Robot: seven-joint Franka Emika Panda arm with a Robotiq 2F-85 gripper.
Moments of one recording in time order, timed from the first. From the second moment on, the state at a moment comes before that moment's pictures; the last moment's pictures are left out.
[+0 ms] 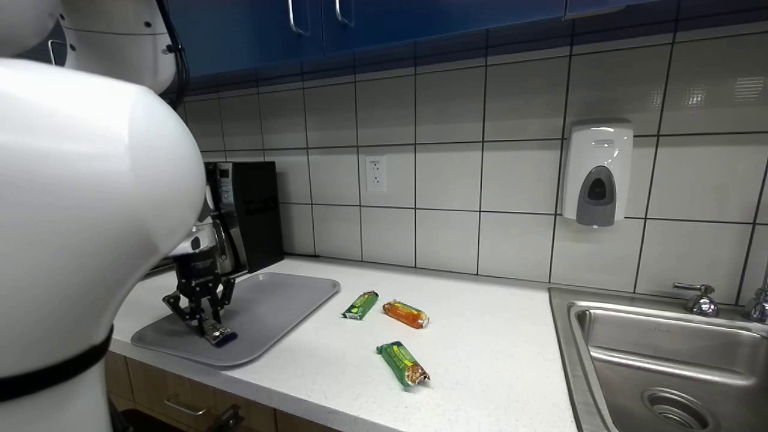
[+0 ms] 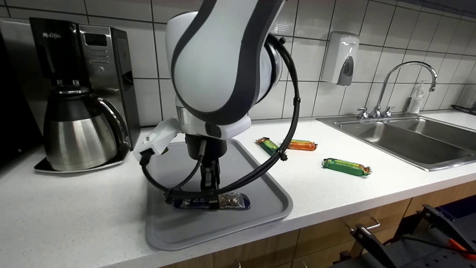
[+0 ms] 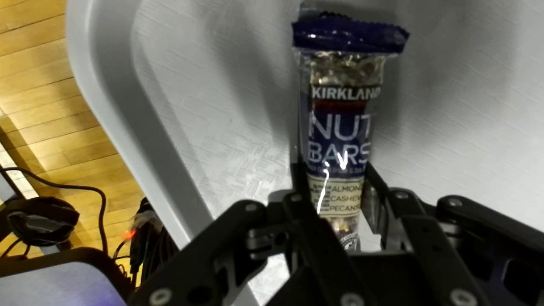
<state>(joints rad) 0.78 0.41 -0.05 -2.31 -0.12 2.64 2.60</state>
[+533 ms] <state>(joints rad) 0.90 0.36 -0.20 -2.31 -0.12 2.65 2.60</state>
